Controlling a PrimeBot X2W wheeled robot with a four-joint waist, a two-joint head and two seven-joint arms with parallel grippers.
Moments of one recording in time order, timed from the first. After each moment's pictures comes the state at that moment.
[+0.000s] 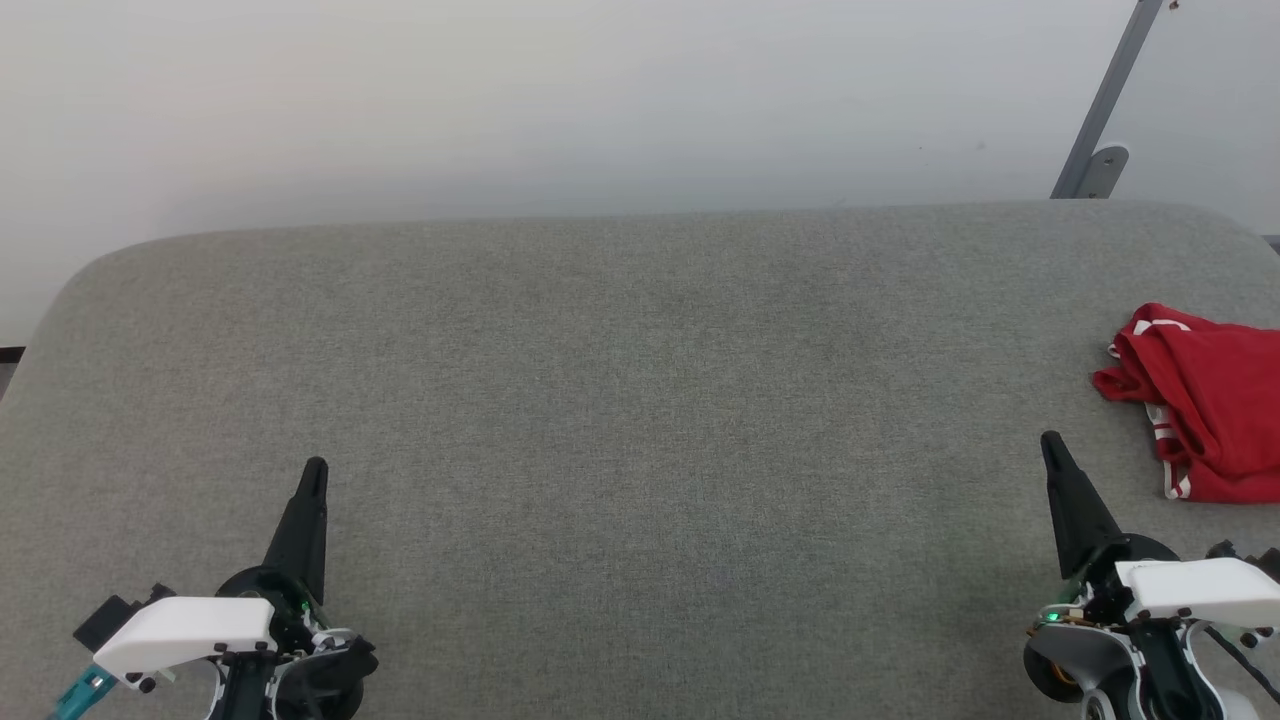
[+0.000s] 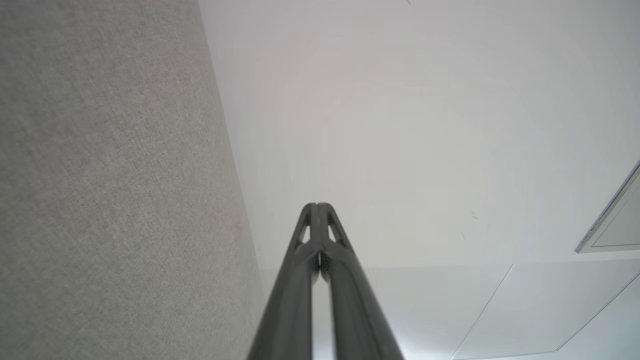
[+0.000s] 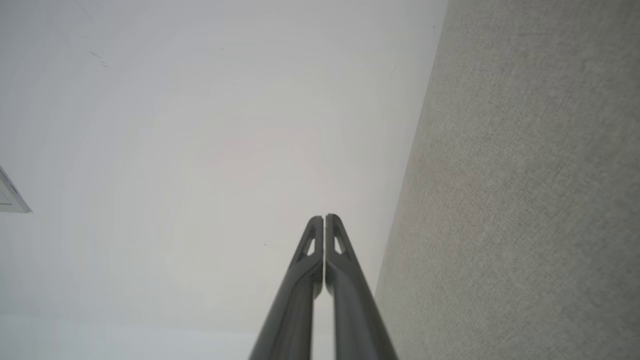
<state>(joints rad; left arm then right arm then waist) -0.10 0.06 0.10 0.25 -1.62 -0.13 0.11 -0.11 -0.05 -0.11 0.24 1.61 0.13 0.11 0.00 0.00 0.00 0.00</state>
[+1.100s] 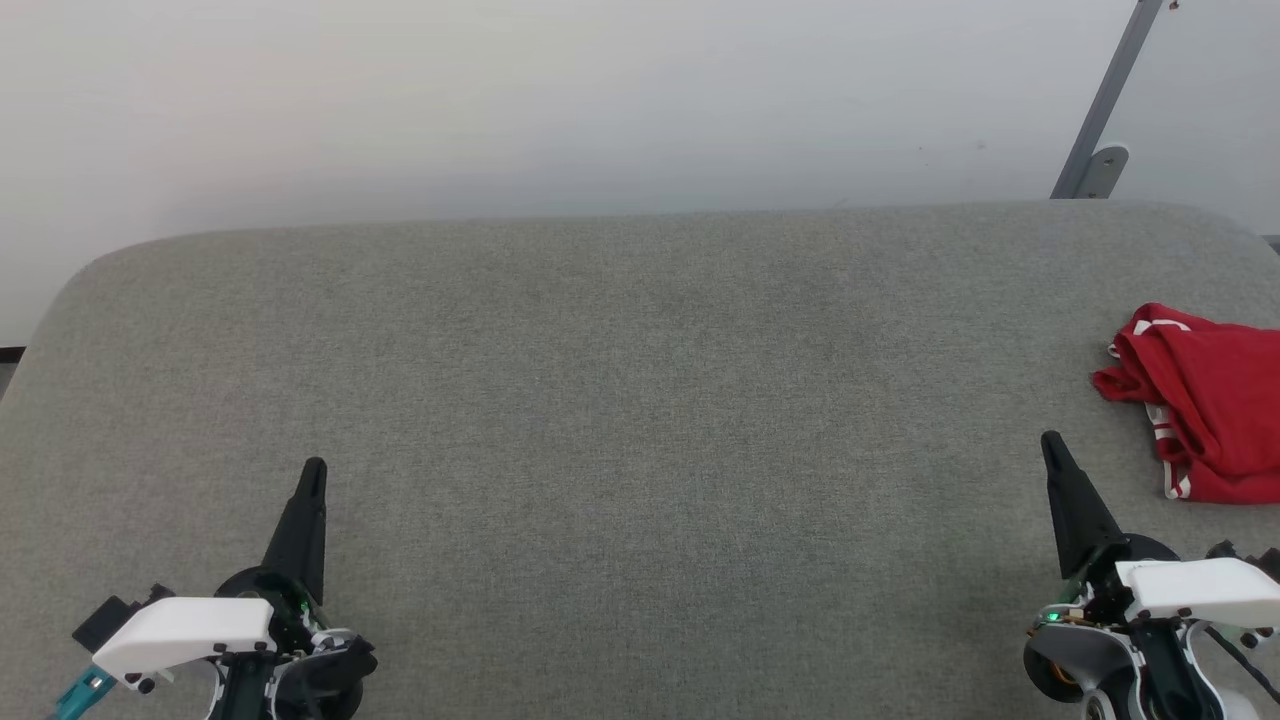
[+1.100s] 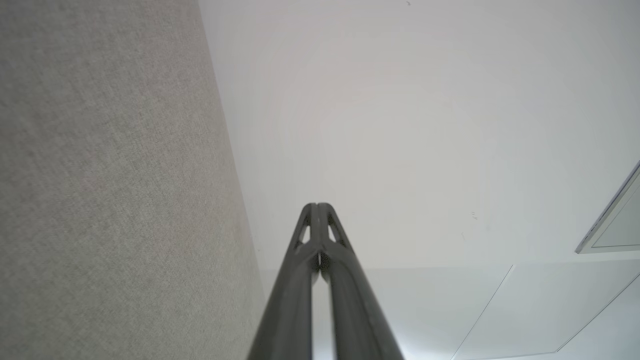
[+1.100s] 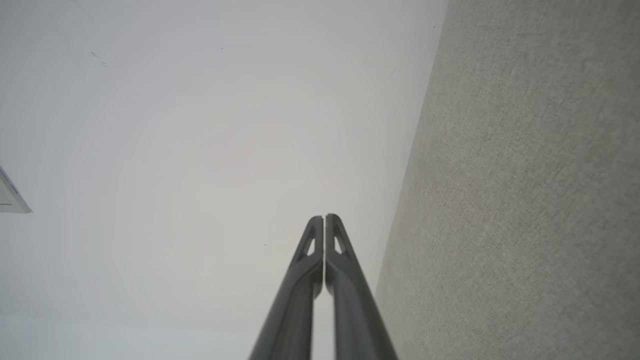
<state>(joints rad) -0.10 0.06 0.11 0.25 -1.62 -0.13 0.11 -0.11 -0.05 -0.11 0.24 1.61 0.13 0.11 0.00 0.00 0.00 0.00</state>
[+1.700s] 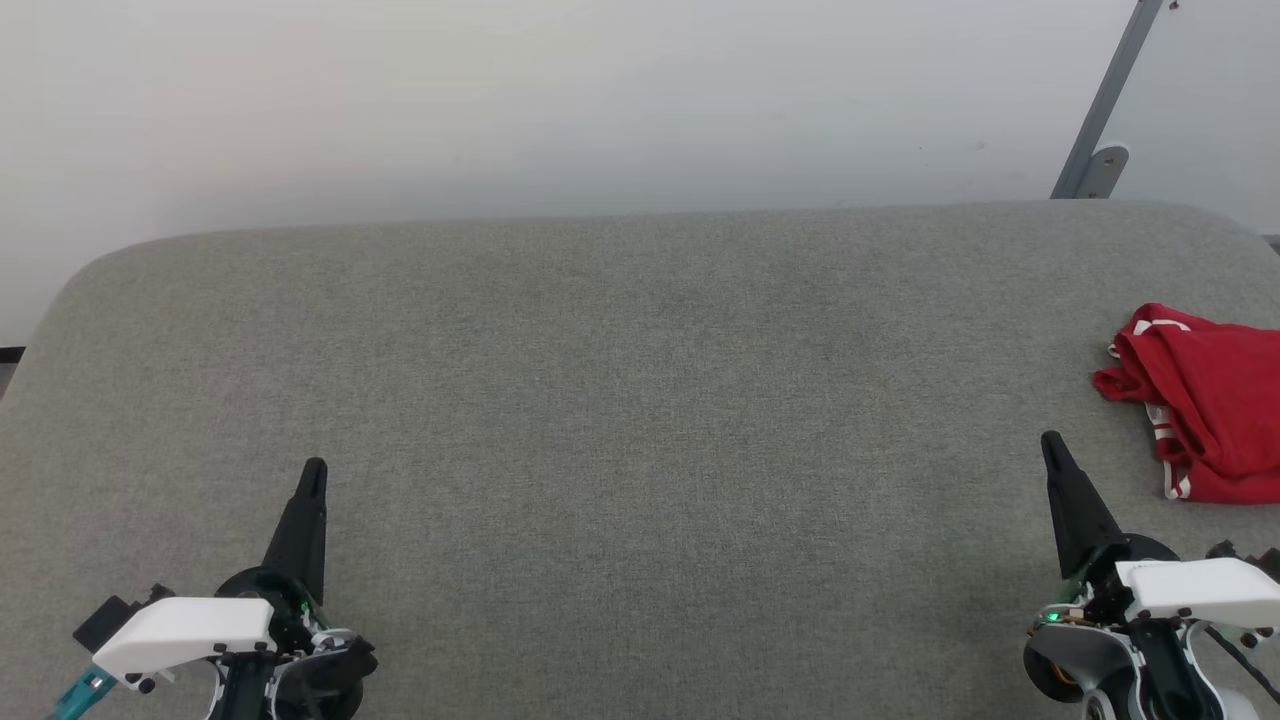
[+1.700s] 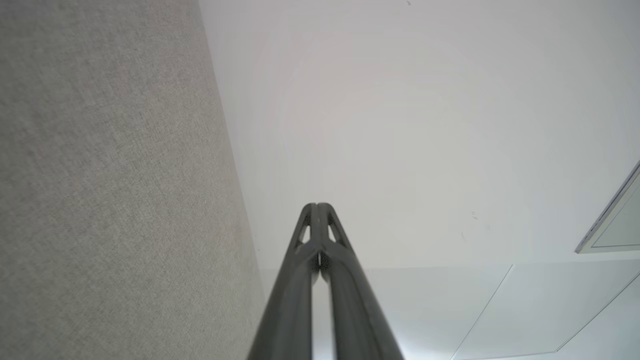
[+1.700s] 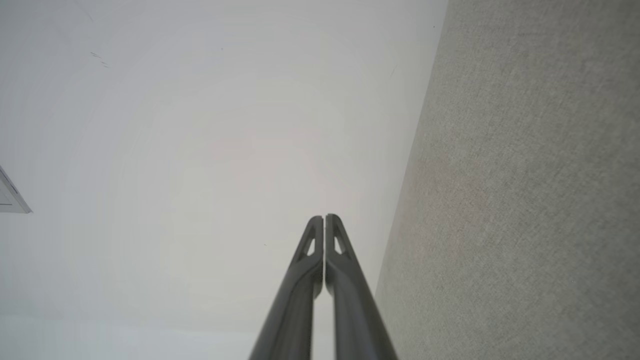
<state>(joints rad) -0.10 0.06 0.11 0.25 -1.62 -0.13 0.11 -0.11 -0.05 -0.11 0.24 1.61 0.13 0.11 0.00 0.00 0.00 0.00</state>
